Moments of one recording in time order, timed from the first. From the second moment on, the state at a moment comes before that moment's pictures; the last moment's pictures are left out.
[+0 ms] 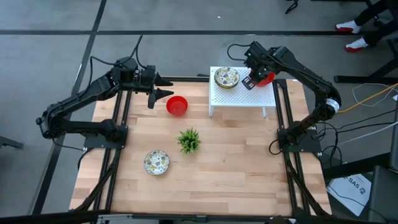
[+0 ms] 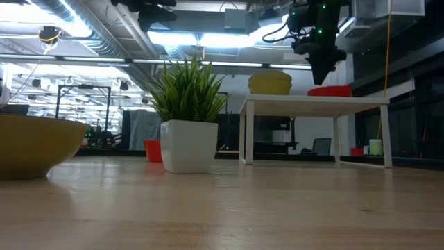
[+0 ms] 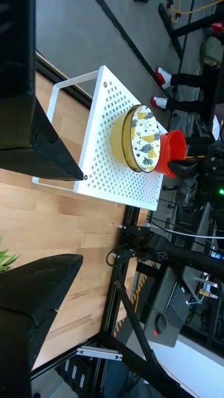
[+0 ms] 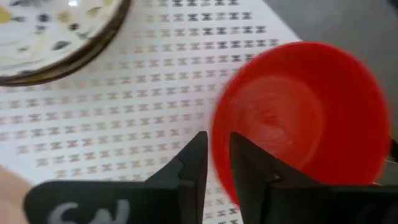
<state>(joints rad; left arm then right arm) 0.58 0.98 1.04 -0.37 0.44 -0.01 -0.76 1.50 1.58 -1.32 0.20 0.05</state>
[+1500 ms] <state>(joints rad) 0.58 0.98 1.04 -0.37 0.44 -0.14 -0.58 1.49 1.73 -1.24 -0.20 0.03</state>
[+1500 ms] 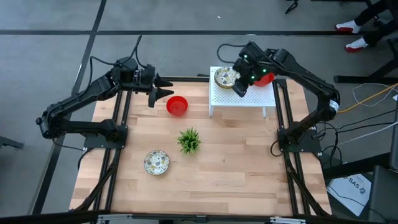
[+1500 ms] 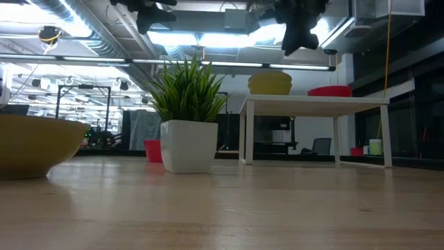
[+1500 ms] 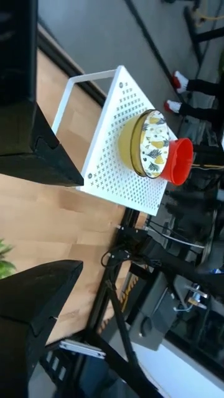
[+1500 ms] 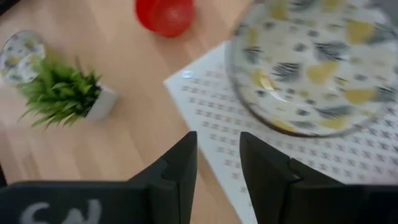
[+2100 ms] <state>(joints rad) 0.55 1.00 1.04 -0.37 0.39 -0.06 -0.29 1.49 1.73 -1.23 -0.20 0.05</state>
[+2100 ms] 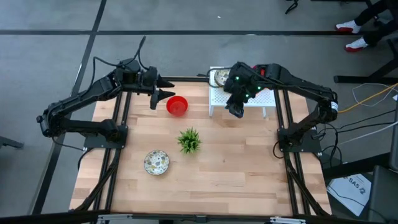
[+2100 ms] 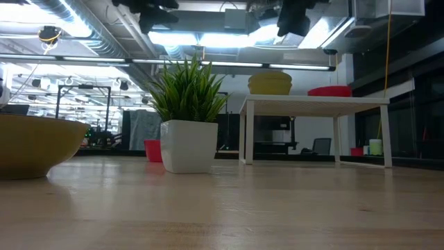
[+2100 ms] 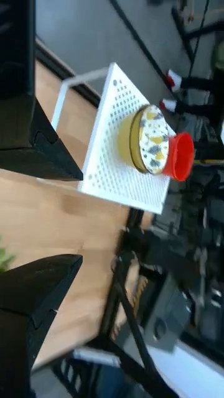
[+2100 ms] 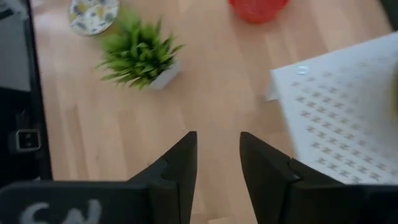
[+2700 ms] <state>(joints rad) 0.43 1.24 1.04 -0.64 -0.04 0.25 -0.17 1.50 1.48 -1.11 -0.17 0.18</state>
